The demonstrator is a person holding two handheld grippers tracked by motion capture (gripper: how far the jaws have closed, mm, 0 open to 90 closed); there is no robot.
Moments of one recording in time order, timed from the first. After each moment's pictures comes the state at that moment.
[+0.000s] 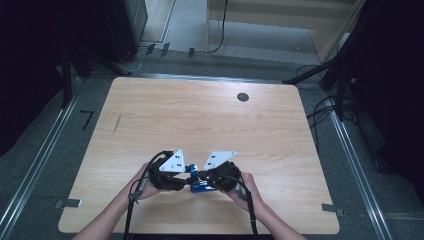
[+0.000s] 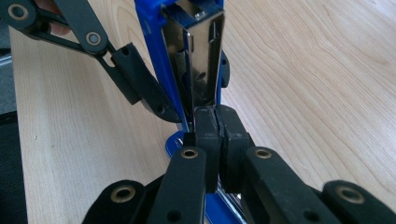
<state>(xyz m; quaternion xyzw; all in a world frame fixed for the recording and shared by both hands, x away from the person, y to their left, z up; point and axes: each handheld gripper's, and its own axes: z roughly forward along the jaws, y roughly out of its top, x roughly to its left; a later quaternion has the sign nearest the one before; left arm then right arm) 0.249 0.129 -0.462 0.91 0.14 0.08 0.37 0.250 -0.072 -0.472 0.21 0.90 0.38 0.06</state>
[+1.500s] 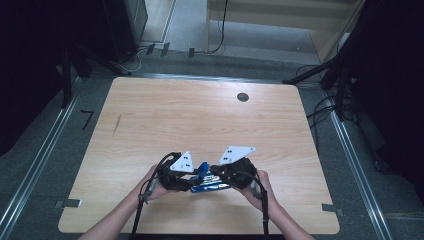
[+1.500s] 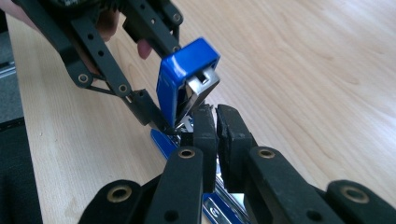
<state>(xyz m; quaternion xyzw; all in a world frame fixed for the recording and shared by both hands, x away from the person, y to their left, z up) 0.255 0.112 -0.483 0.92 0.16 0.06 0.36 0.249 -0.107 -0.445 0.23 0.88 0.40 0.08</state>
